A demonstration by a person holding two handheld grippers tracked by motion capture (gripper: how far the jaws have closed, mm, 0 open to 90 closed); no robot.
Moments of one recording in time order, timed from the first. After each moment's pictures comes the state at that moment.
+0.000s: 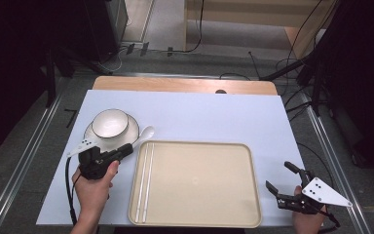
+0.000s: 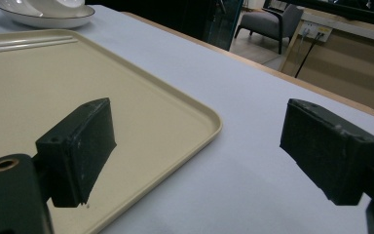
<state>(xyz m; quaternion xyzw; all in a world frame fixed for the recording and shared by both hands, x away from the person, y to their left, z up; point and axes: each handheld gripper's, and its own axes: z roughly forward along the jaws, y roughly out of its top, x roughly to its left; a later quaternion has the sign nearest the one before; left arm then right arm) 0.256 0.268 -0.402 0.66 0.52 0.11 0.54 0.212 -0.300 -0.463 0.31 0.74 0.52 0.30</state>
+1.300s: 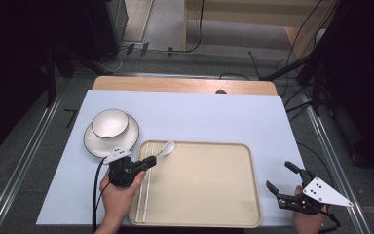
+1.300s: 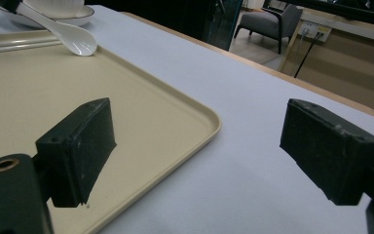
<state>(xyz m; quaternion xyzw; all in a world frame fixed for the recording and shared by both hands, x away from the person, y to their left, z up) 0.254 0.209 -0.437 0.69 0.52 0.08 0.50 0.212 -0.301 -0.462 0.31 0.74 0.52 0.30</state>
